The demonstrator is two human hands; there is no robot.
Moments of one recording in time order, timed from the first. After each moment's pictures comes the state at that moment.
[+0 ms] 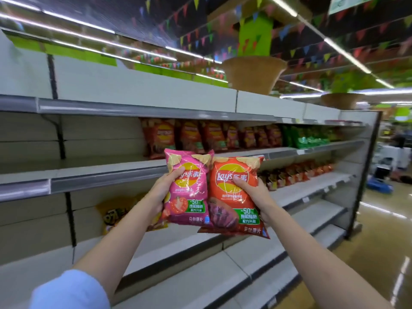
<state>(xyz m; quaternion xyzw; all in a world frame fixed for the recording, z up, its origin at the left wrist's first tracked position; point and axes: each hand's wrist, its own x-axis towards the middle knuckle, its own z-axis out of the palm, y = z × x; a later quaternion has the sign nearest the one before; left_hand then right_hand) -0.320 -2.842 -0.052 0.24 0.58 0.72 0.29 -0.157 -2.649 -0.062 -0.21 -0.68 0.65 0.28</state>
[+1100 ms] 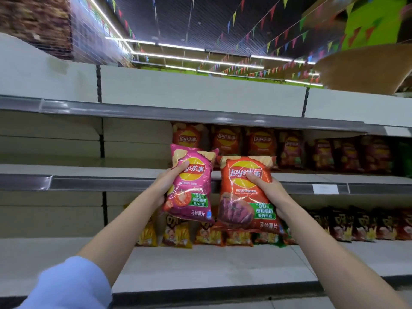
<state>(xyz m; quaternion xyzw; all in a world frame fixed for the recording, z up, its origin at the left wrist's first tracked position) -0.405 -2.725 -0.035 0.11 0.65 0.74 0.11 -0.325 -2.461 -0.038 -0.07 -0.72 0.67 0.14</state>
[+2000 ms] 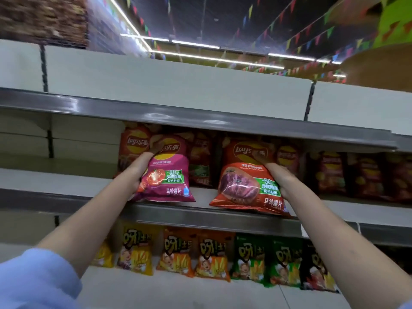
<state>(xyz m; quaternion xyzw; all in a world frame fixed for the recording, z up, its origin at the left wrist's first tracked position) -0.521 -2.600 -0.003 -0.01 0.63 0.77 0.02 -0.479 -2.274 0.017 -0.10 -0.73 0.66 0.10</state>
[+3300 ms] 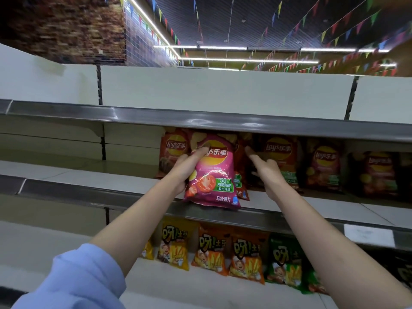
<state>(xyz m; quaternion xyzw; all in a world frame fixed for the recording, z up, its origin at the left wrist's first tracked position) -0.486 -2.592 0.008 0.05 0.67 0.74 -0.02 -0.479 -2.388 0.009 0.02 -0.74 0.65 0.18</state>
